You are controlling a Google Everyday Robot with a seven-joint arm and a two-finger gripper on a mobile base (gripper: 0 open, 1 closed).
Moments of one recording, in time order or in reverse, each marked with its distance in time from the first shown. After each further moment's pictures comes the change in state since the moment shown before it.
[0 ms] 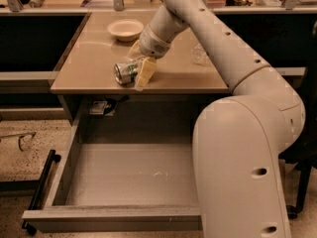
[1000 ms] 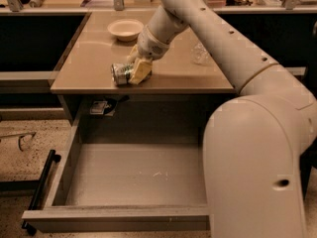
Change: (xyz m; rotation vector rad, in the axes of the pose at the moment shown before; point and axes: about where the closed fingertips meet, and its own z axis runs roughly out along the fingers) arm -0.007 0.006 -0.001 0.032 0.011 0.014
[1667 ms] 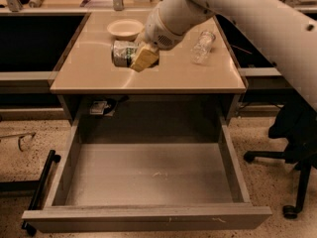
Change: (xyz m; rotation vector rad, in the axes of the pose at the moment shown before) arm -0.055 0.049 -0.088 0.335 0.001 0.119
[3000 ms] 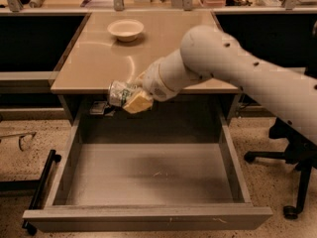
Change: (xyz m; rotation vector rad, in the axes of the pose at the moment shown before) arm 0.038 0.082 0.056 -0.007 -0.103 0.166
